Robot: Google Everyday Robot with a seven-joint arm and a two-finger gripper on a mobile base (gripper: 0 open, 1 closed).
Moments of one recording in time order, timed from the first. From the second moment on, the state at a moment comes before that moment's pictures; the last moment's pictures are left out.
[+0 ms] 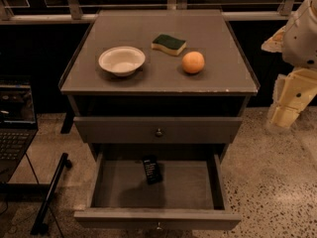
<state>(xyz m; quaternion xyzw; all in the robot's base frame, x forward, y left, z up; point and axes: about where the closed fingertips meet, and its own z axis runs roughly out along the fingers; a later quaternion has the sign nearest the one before) 0.438 -0.217 0.976 -0.60 0.78 -0.03 0.16</state>
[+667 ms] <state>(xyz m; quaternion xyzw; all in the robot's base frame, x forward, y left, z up) 0.429 -0.204 0.983 -0.59 0.79 -0.05 0.18</state>
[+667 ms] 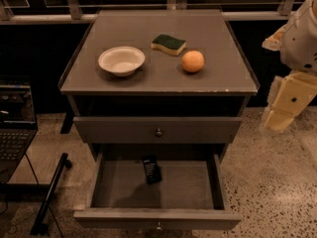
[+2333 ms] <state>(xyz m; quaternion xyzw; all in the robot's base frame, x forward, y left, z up) 0.364 -0.163 0.876 -0.39 0.85 0.08 0.34</state>
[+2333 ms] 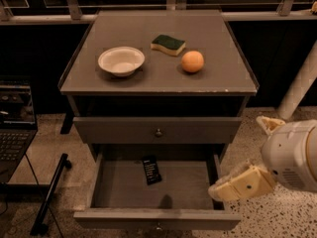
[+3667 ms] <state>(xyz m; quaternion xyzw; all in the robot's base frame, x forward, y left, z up) 0.358 -0.210 0.669 -0.21 0.88 0.12 0.40</state>
